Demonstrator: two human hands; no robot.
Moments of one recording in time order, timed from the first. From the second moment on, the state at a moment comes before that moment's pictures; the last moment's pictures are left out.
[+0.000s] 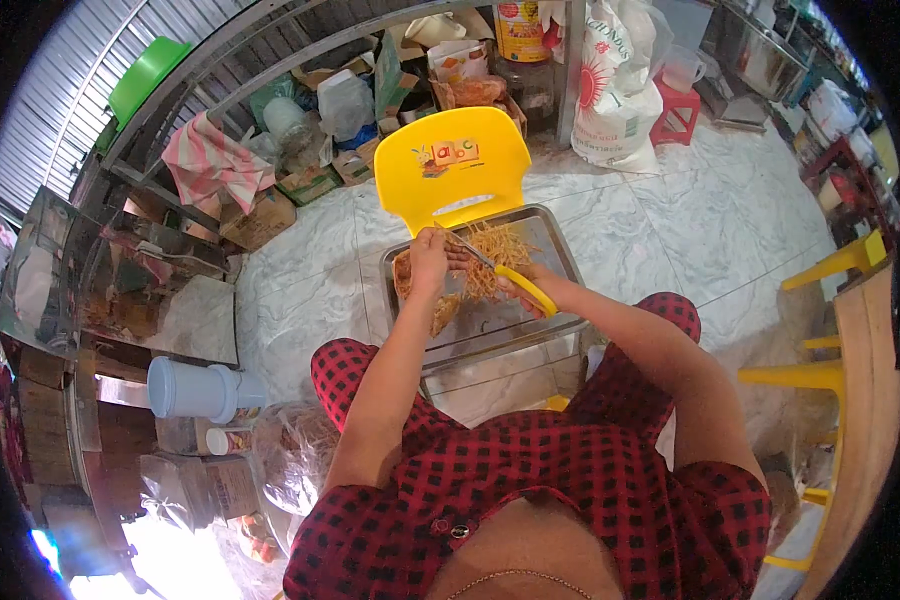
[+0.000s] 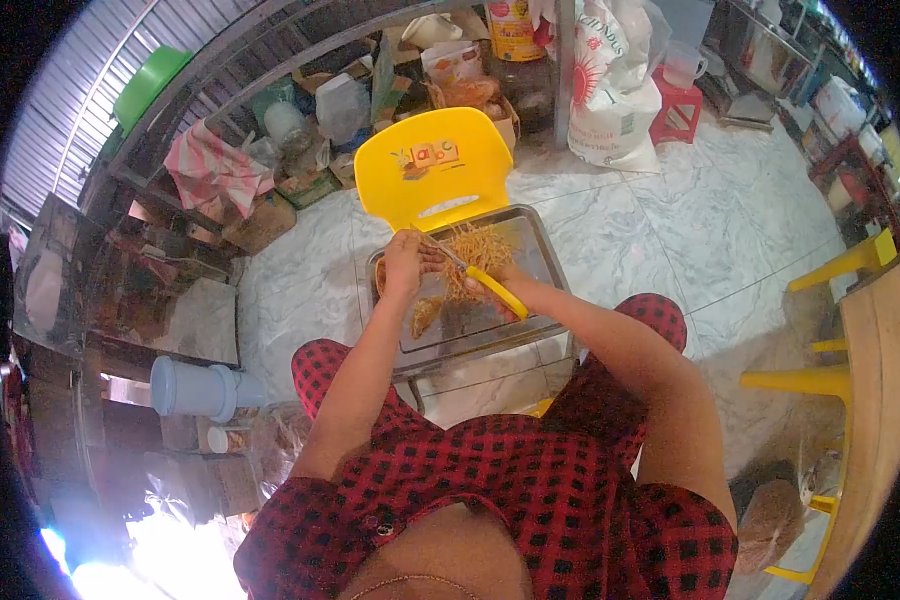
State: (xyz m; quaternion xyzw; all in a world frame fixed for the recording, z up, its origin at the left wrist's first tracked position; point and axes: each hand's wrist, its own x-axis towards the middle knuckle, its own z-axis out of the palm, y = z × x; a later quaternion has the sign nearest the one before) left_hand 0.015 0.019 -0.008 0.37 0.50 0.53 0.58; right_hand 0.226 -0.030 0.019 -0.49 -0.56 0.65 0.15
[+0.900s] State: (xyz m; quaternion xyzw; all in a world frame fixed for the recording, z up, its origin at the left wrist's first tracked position) left_hand 0.020 0.016 -0.009 0.39 0.52 0.46 0.60; right_hand 0.222 -0.036 0.029 -0.50 -0.57 0.63 0.16
